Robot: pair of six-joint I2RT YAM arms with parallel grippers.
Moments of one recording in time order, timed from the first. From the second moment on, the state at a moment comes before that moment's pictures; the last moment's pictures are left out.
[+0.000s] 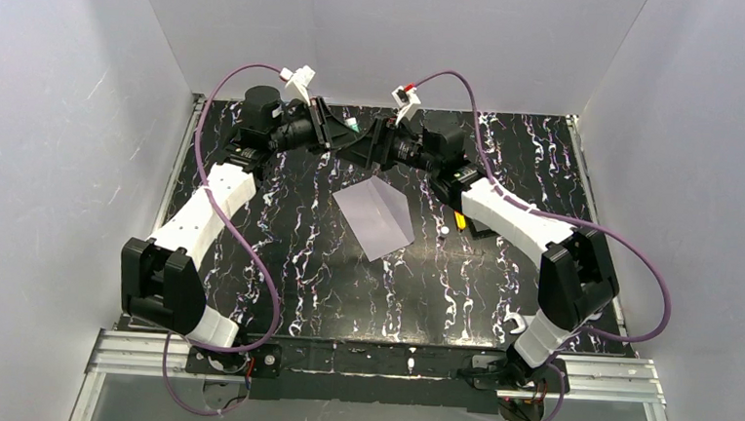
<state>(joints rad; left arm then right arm) -0.28 1.47 1.27 -0.02 0.70 -0.73 0.67 1.67 1.31 0.29 -0.52 0.69</state>
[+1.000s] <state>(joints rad) -0.29 1.49 1.36 -0.13 1.16 -0.37 0.56 1.62 1.47 0.17 -0.85 0.64</state>
